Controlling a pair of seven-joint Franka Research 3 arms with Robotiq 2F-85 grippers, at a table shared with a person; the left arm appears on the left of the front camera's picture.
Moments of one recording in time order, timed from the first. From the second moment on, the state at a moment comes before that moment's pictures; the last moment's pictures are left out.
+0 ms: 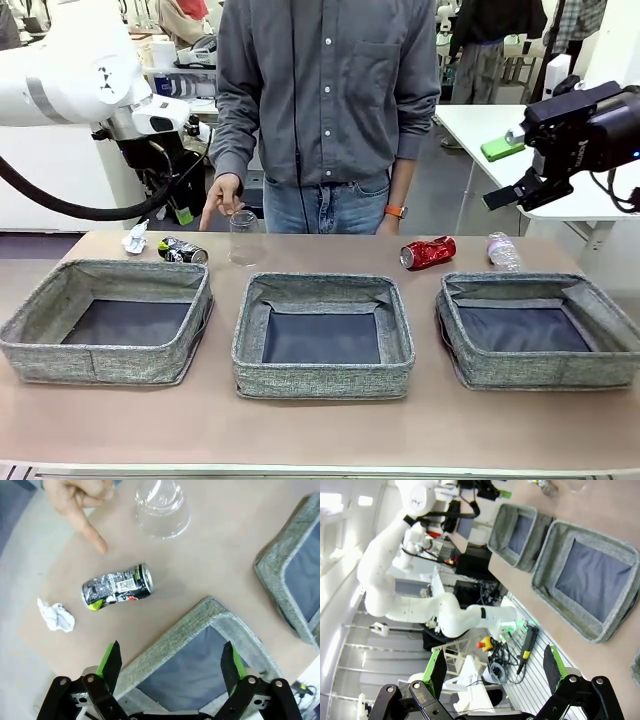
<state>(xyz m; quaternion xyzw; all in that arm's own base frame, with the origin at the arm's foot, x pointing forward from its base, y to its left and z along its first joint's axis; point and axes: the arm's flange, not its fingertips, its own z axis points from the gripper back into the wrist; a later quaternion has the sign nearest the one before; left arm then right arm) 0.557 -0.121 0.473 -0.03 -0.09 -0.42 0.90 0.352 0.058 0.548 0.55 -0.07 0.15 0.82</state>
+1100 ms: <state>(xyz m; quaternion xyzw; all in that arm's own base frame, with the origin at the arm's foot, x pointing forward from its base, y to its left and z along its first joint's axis) 0.635 -0.071 0.413 -0.02 -0.12 -0.74 0.66 0.352 0.058 0.548 0.55 -0.07 0.15 0.82</state>
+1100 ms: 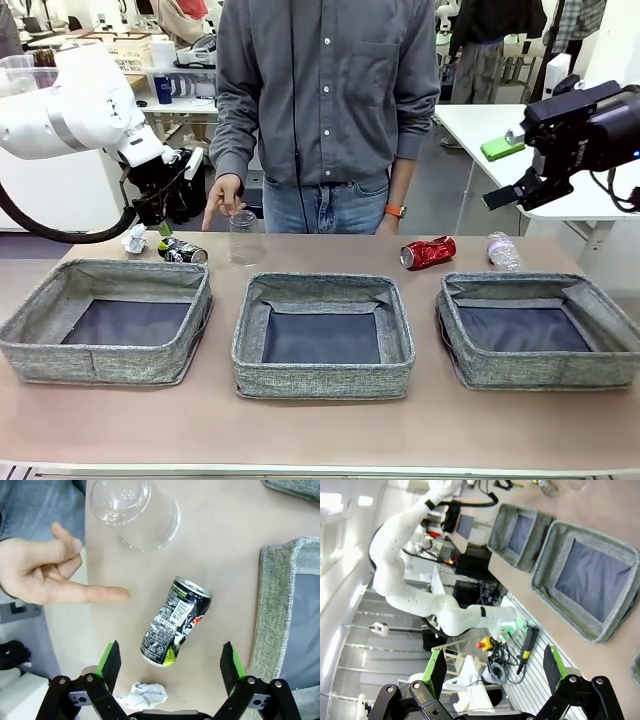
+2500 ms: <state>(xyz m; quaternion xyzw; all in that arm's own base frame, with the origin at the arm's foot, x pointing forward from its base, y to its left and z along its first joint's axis) 0.673 -0.096 0.330 -0.03 -0.02 -0.81 0.58 0.352 0.058 0.548 0.55 -0.07 0.15 0.82</state>
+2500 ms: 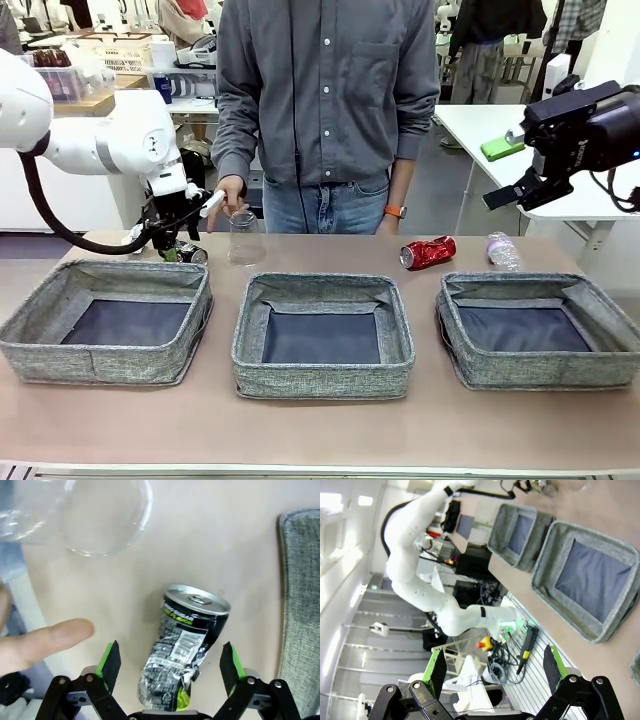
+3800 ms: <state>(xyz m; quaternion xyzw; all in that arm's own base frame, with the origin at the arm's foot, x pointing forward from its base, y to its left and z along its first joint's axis) 0.673 -0.092 0.316 -0.04 0.02 -0.82 0.57 0.352 0.058 0.548 0.55 -0.07 0.15 0.82</state>
